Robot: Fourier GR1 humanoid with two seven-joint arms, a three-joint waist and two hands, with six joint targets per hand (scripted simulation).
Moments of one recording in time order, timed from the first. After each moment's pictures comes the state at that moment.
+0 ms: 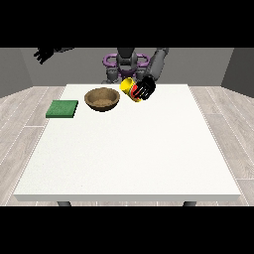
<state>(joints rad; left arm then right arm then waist) -0.67 0.11 -0.14 -0.58 -0.53 0.63 -0.25 -0.19 -0.36 -0.35 -1.42 -0.42 0.30 0.08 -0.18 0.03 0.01</state>
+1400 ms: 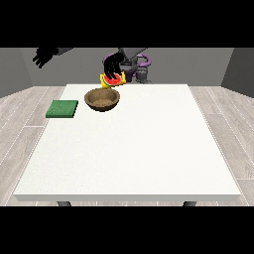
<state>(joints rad) -1.02 0.00 -0.79 -0.58 -1.24 0.13 0.63 -0.30 -0.37 -0.35 -1.08 -0.36 0.36 -0.02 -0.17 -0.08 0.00</state>
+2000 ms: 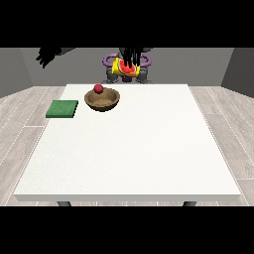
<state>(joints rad) -0.90 0.12 -0.56 -0.78 -1.06 0.23 0.51 -0.20 -0.36 -0.35 -1.13 -0.35 0.33 0.00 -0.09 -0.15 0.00</state>
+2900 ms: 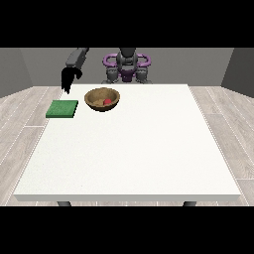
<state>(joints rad) -0.82 0.33 0.24 -1.08 -0.02 -0.07 0.18 -0.14 -0.20 -0.33 -1.10 -0.27 0.15 -0.11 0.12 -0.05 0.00</state>
